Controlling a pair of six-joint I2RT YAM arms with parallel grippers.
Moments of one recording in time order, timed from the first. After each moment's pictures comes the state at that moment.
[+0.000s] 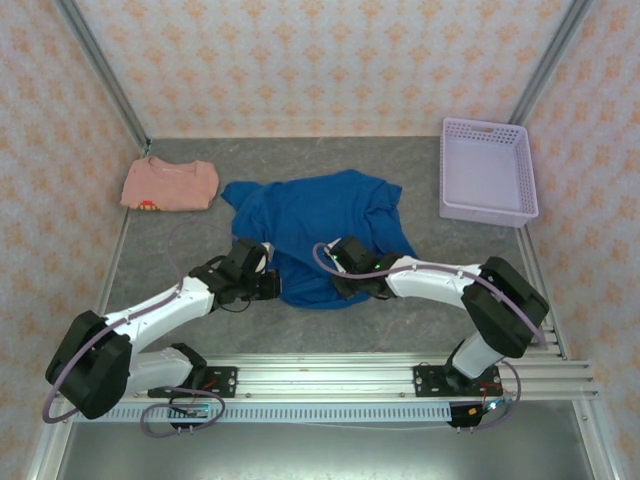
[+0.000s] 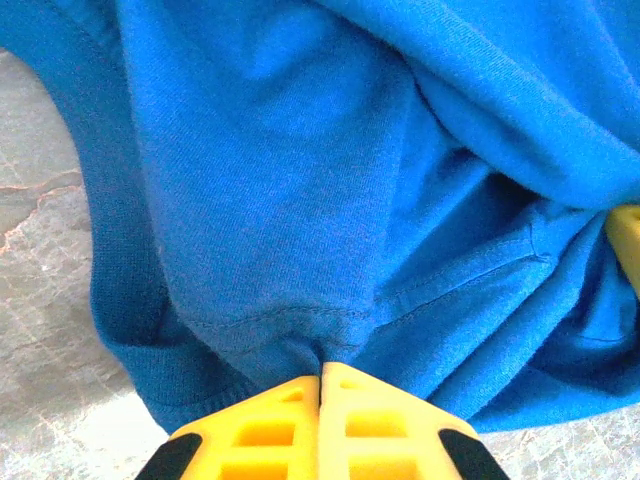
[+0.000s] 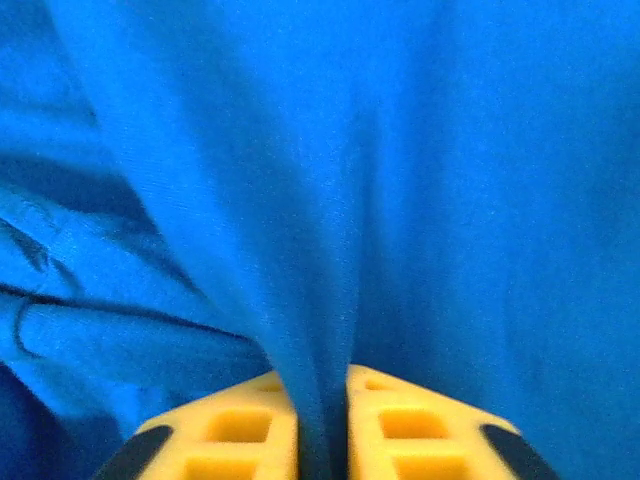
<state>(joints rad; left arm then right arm) -0.53 1.19 0.58 -0.40 0.15 -0.62 0.84 1.57 0.84 -0.32 0.06 0.19</state>
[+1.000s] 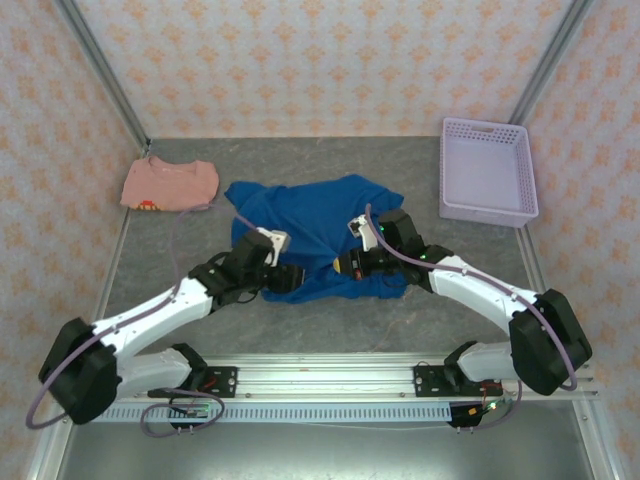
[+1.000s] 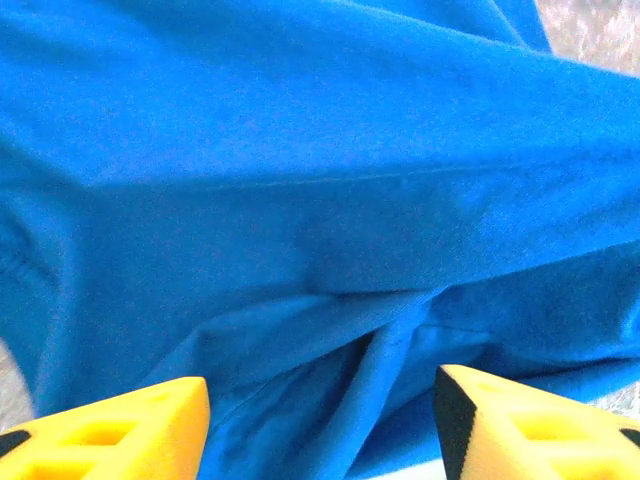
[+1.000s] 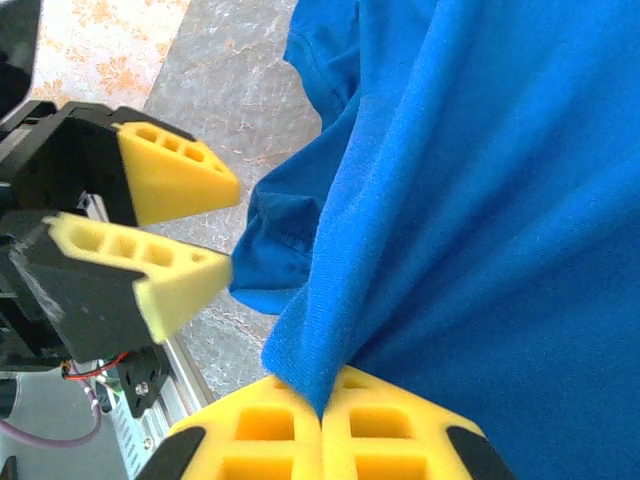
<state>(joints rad) -0.63 1.19 0.68 -0.33 0.09 -0.40 0.59 1.30 0.74 -0.16 -0.60 0.41</state>
